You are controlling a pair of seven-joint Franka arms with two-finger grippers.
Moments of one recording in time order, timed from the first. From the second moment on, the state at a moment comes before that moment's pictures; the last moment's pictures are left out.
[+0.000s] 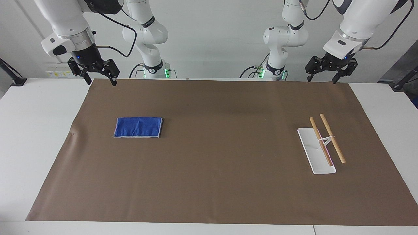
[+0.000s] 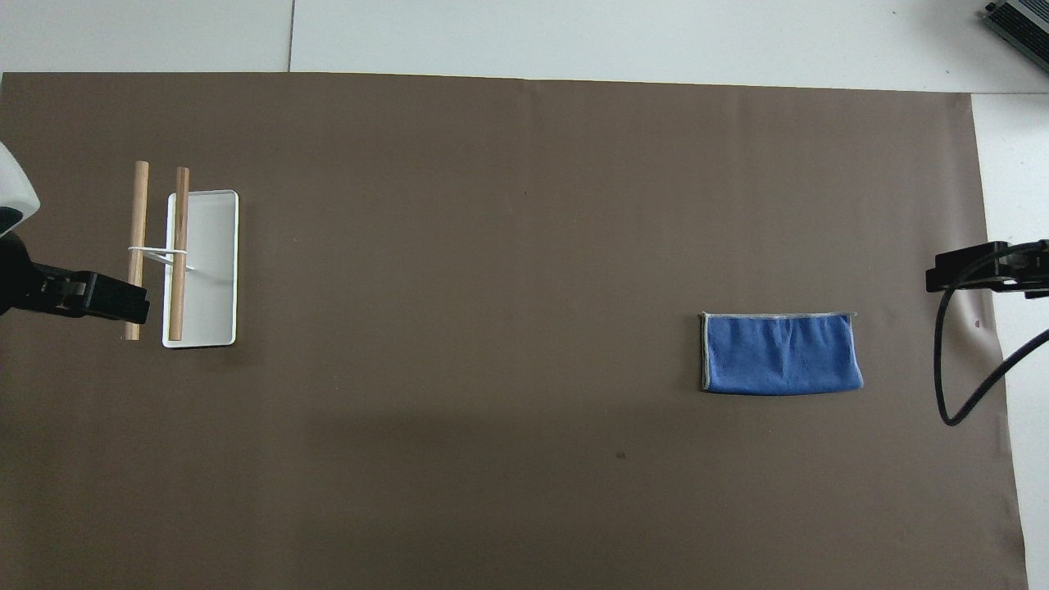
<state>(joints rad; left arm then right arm) -0.09 -0.09 -0.05 -1.62 0.01 1.47 0.03 -0.01 -0.07 -0.04 -1.61 -0.01 1.57 0.03</state>
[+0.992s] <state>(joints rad) -0.10 -0.11 -0.04 -1.64 0.01 1.48 0.03 0.00 -0.07 -0.03 -1.67 -0.01 1.61 0.03</state>
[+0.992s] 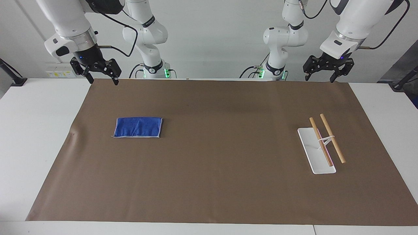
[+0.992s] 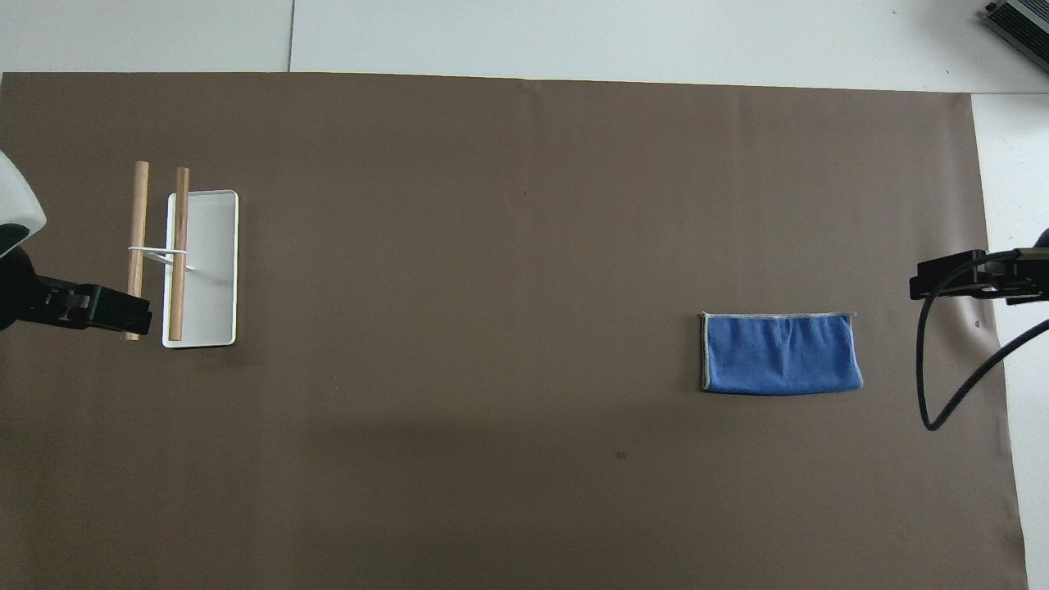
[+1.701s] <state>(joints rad) -0.10 -0.11 -0.04 -1.64 0.01 1.48 0.03 0.02 -0.08 0.00 -2.17 0.00 2.12 0.05</state>
